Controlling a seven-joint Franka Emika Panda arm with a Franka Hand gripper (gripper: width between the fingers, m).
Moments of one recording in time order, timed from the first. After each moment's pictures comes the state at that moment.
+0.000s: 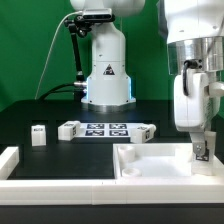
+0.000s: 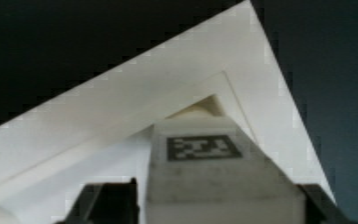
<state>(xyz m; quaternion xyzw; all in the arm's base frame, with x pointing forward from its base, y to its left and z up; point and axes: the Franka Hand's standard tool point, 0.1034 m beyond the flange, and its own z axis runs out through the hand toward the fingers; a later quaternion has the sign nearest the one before) 0.619 0.119 0.065 -0.54 0.84 -0.01 0.09</state>
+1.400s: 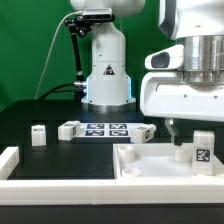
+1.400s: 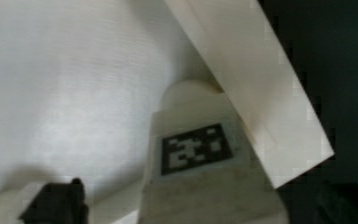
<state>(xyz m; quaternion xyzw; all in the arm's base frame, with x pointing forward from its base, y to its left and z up) 0.622 0.117 0.069 -0.97 0.25 -0.06 0.02</state>
